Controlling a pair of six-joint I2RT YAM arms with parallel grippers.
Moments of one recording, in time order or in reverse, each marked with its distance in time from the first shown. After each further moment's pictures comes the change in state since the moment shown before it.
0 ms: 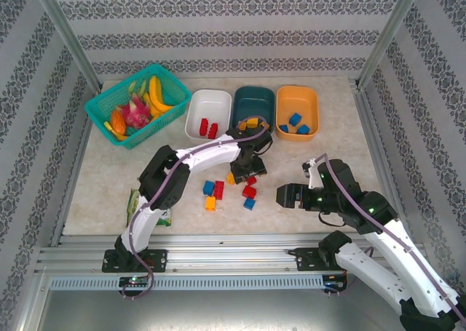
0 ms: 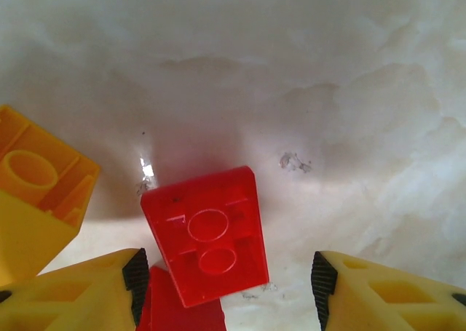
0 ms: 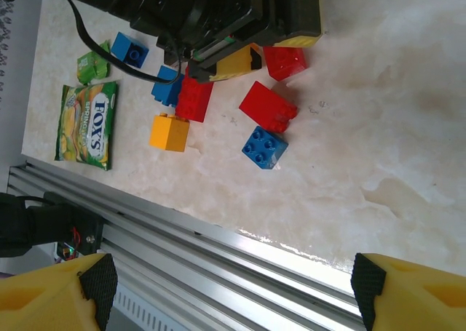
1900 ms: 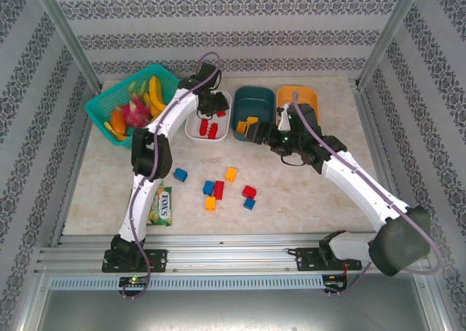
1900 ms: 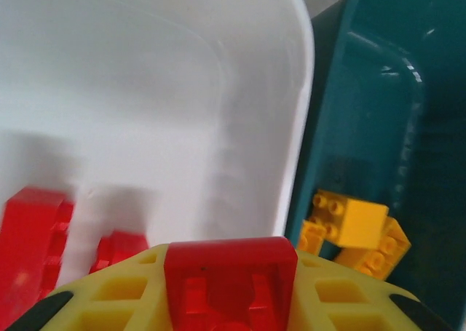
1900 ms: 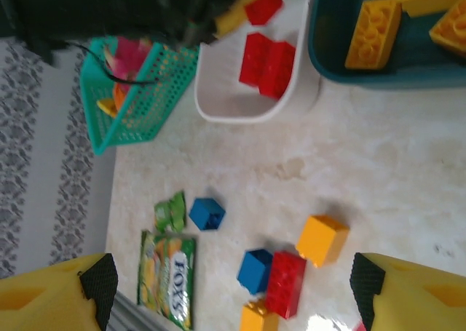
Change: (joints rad) left arm 0.470 0.282 0.616 -0.010 0.022 0.531; right arm -0.100 0.656 0.261 0.599 -0.078 0.156
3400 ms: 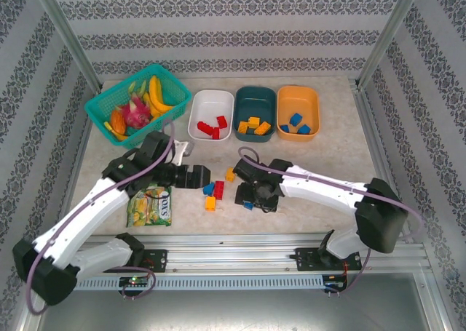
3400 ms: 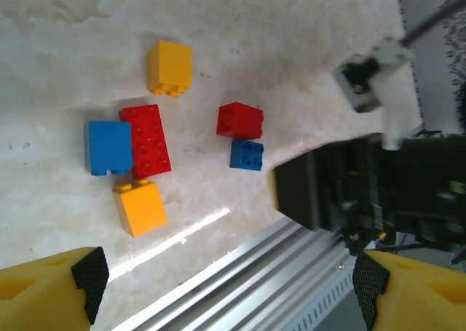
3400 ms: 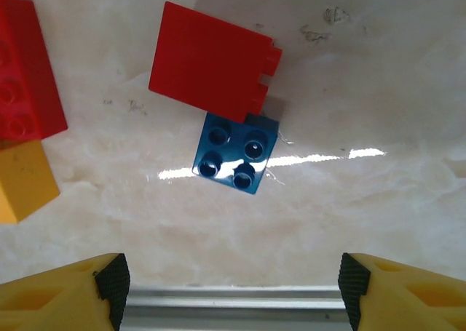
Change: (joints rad) left arm -0.182 -1.481 -1.422 0.122 0.235 0.127; right arm 0.501 0.211 -0.076 -0.459 0.353 0.376
